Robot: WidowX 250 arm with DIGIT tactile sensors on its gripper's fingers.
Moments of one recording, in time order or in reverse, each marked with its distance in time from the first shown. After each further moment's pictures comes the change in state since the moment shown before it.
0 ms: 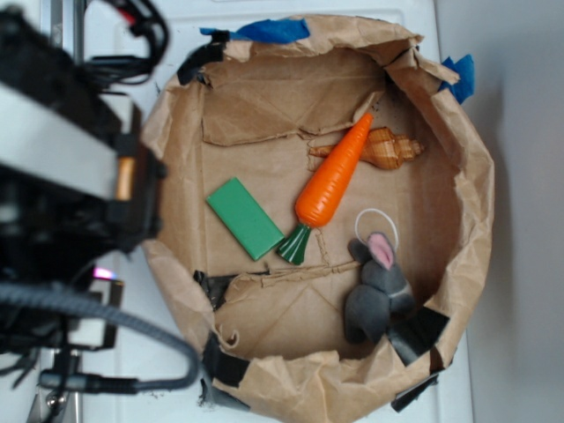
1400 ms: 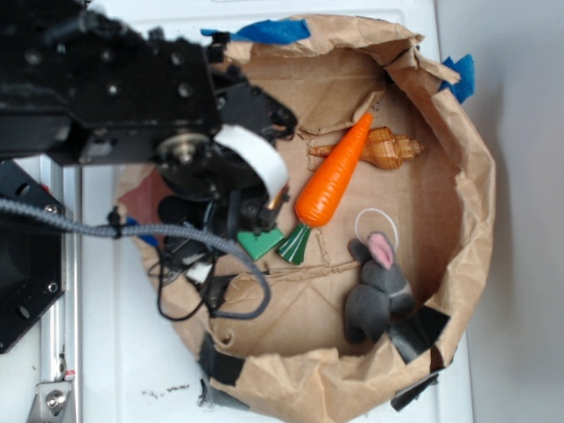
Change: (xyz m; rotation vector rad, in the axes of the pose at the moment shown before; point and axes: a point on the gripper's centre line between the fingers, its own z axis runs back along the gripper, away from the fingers) arm 0.011 0.030 -0.134 -0.062 0.042 -0.307
